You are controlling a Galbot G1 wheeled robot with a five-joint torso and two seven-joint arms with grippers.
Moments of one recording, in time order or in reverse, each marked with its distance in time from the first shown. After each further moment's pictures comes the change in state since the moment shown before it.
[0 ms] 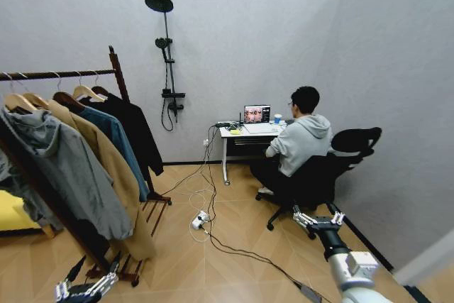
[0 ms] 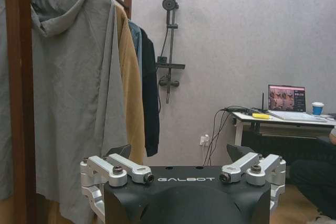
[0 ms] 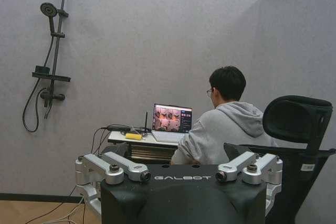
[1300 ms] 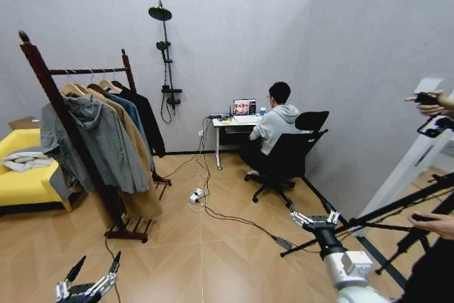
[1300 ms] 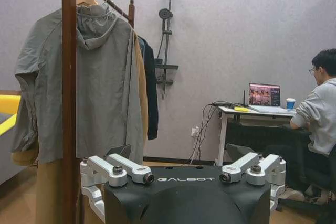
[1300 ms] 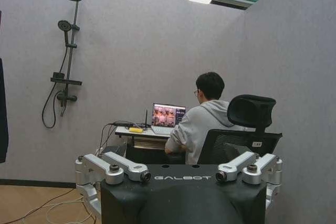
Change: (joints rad) left arm 0.000 0.000 0.000 0.000 0.000 0.000 0.000; right arm 0.039 -0.009 -0.050 -0.020 -0.008 -0.002 0.003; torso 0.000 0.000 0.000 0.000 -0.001
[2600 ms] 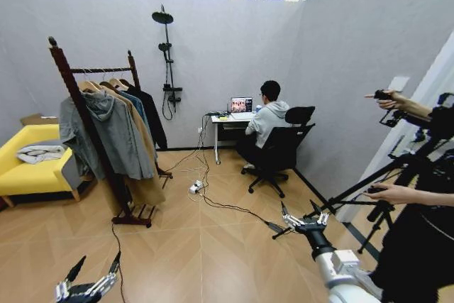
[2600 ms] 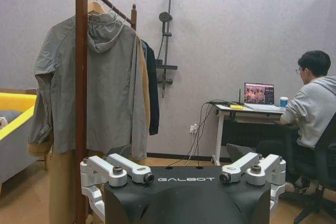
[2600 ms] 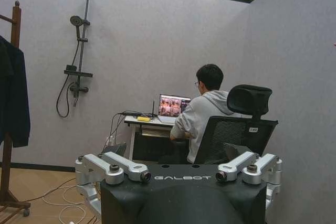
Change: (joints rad) left arm 0.000 0.000 0.000 0.000 0.000 0.000 0.000; right arm 0.007 0.013 -0.017 -0.036 -0.018 0.002 -0.037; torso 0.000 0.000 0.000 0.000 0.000
